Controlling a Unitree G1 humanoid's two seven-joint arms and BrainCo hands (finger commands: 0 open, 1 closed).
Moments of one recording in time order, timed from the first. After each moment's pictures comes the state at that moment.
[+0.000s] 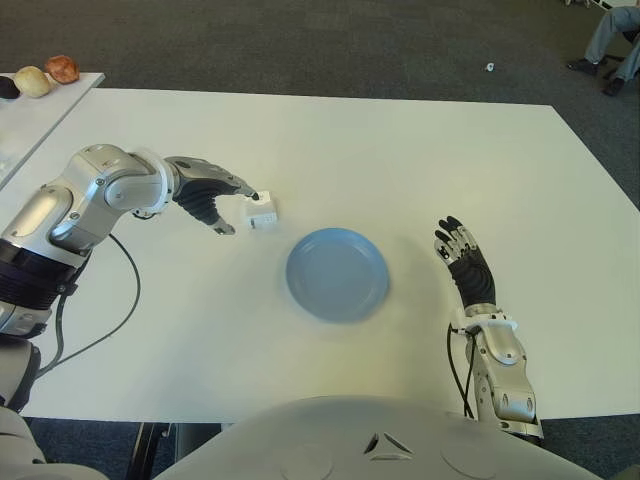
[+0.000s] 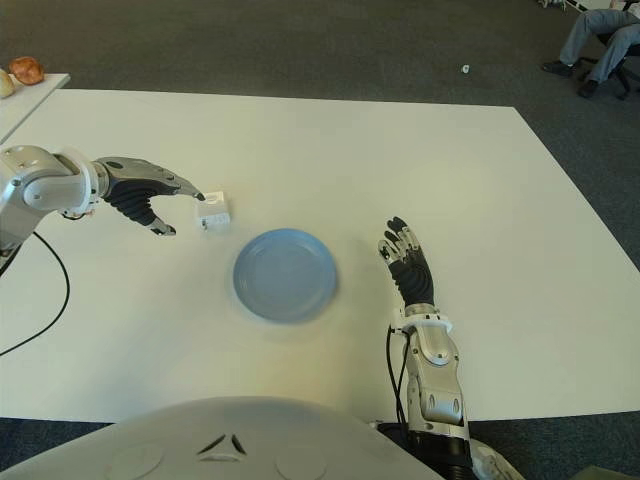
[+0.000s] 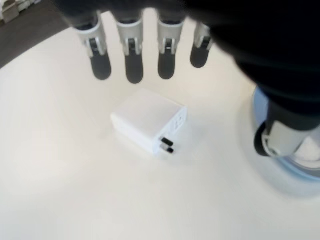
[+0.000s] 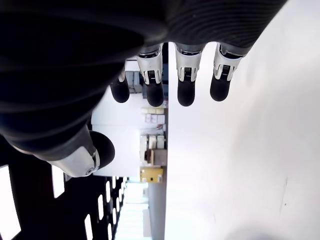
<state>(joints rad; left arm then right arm) -0.46 0.98 -0.34 0.00 0.52 -0.31 -0.83 0.32 -0.10 -0.11 -0.20 0.08 0.03 0.09</state>
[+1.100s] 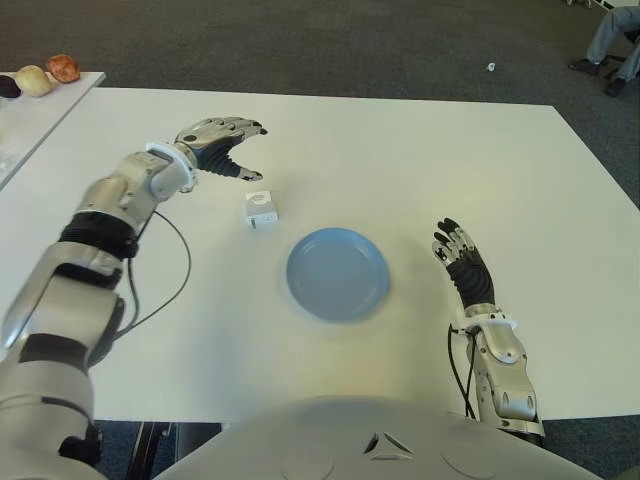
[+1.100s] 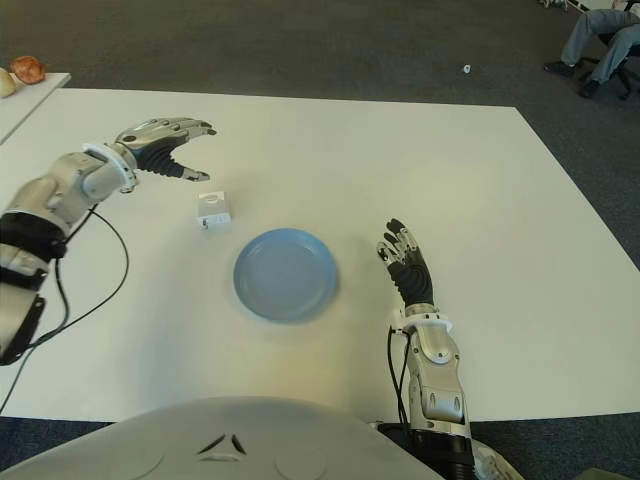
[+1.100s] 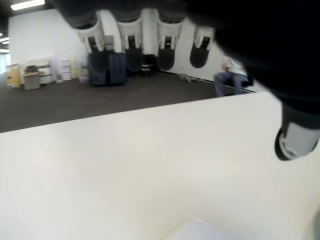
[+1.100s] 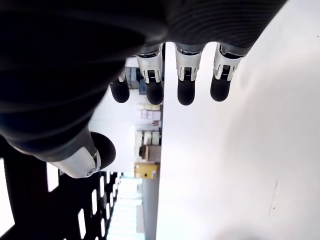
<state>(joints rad) -0.71 0.62 -0.39 0.82 0.74 -0.46 -0.02 0.32 -0.12 -0.11 -0.18 0.07 0.03 0.11</state>
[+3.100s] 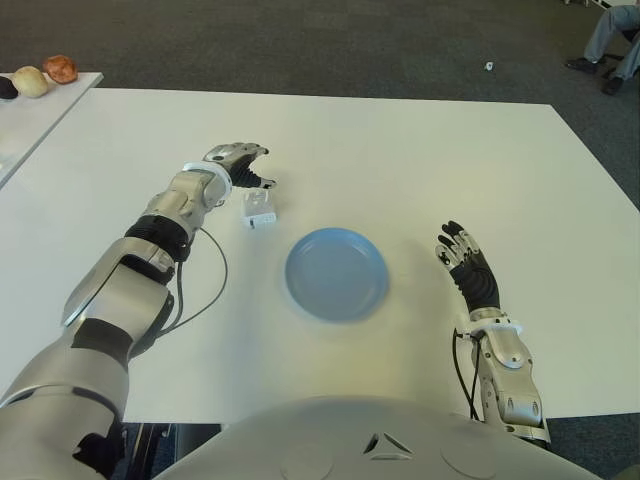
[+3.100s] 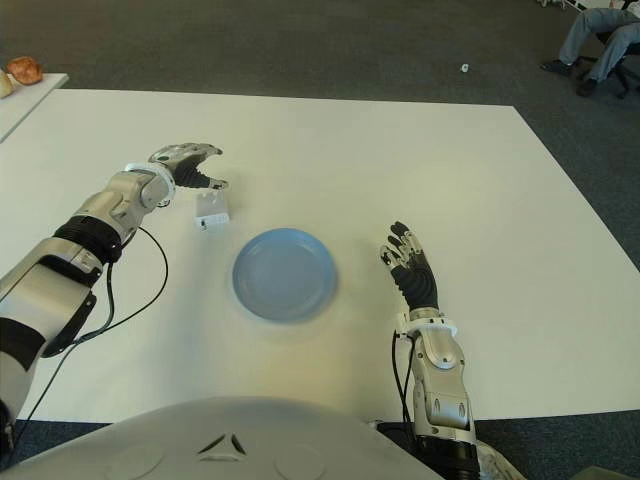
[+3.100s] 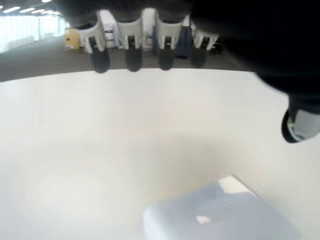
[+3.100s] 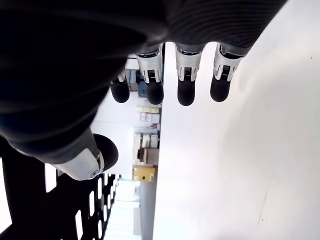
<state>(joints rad) -0.74 0.48 -0.51 0.90 0.75 -0.09 -0.05 0.34 -0.14 -0.11 -0.19 0.06 0.02 0.11</state>
